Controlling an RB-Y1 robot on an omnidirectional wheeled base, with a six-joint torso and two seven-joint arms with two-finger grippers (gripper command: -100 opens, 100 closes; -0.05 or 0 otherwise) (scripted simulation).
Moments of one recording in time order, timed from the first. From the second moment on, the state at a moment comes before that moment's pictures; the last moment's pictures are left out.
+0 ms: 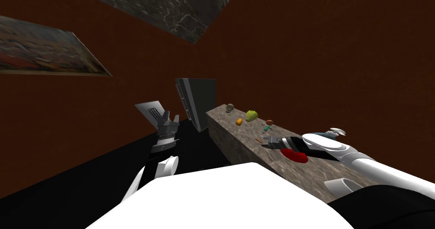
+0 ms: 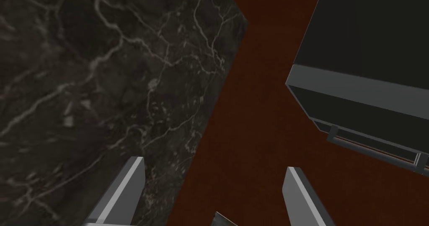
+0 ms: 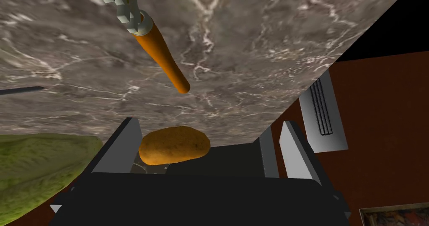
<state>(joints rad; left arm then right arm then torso) 0.47 0.00 -0.03 -2.23 -0.09 -0.43 0.12 0.45 -1.32 0.02 -1.33 0.86 -0.96 -0.15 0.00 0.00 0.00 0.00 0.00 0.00</state>
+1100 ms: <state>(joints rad) 0.47 0.00 -0.03 -2.23 -0.09 -0.43 0.12 0.53 -1.40 0.05 -1.15 0.98 -1.01 -0.07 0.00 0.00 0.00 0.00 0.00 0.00</state>
